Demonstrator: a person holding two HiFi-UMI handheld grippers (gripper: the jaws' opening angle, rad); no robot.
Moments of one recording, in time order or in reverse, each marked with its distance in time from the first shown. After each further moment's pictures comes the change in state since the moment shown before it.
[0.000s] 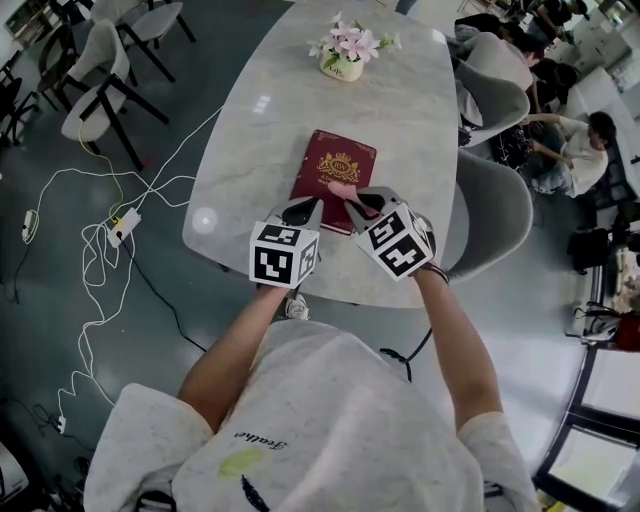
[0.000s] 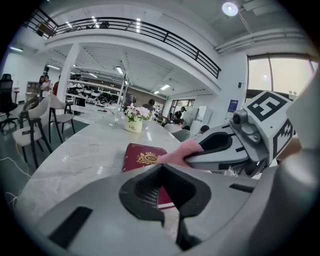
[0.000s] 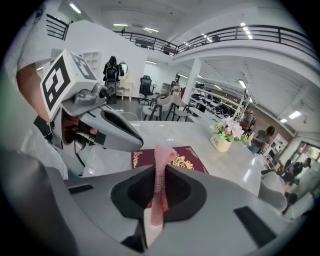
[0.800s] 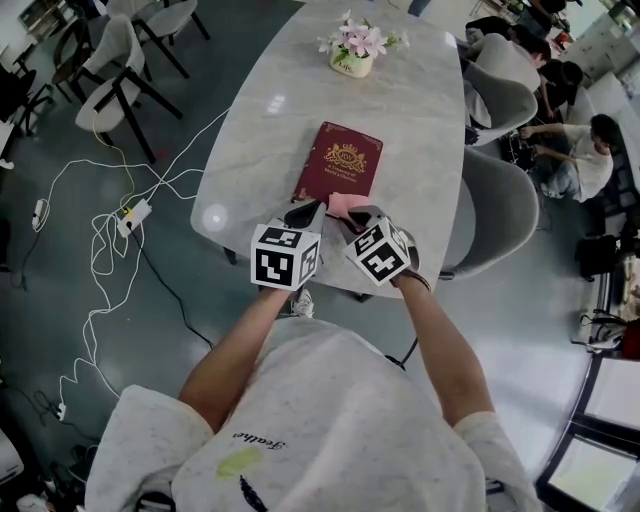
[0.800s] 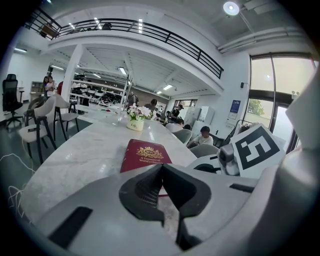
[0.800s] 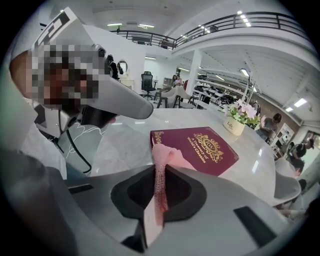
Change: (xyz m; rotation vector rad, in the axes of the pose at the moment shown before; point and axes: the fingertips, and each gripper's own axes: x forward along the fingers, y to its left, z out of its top) left arm -0.029 -0.016 -0.019 -0.018 0.000 0.032; right arm 0.028 0.062 -0.052 0.052 0.055 0.075
